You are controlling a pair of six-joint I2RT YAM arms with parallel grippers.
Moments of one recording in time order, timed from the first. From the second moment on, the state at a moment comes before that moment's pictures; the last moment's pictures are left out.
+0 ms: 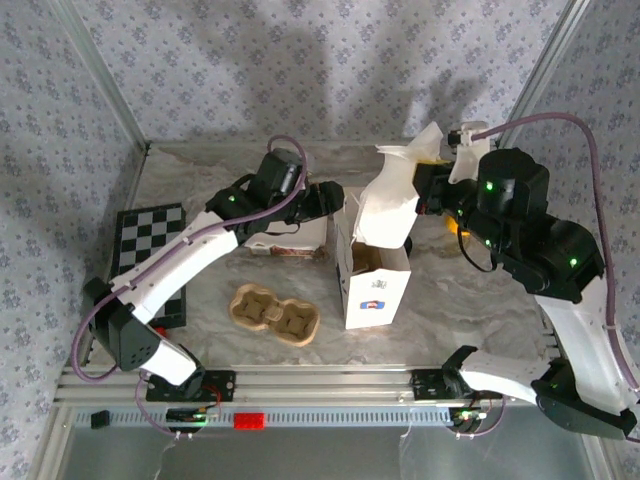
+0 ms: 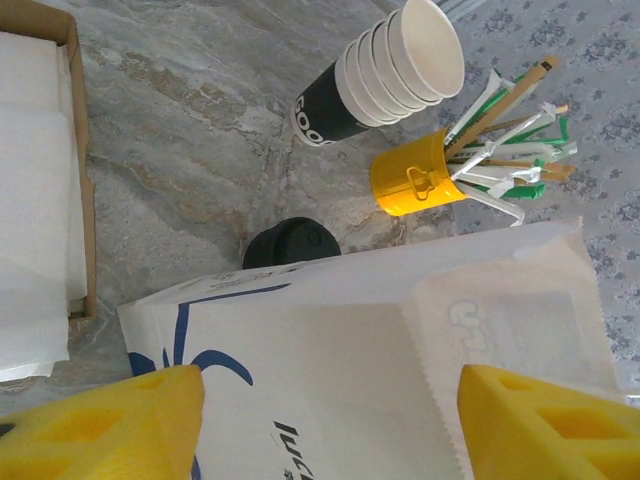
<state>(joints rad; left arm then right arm) -0.77 1.51 1.52 -0.63 0.12 -0.86 0.69 1.10 1.82 -1.00 0.26 0.32</state>
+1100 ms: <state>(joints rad) -0.73 1.53 1.56 -0.66 0.29 -0.77 0.63 1.17 1.89 -1.08 0.13 0.25</state>
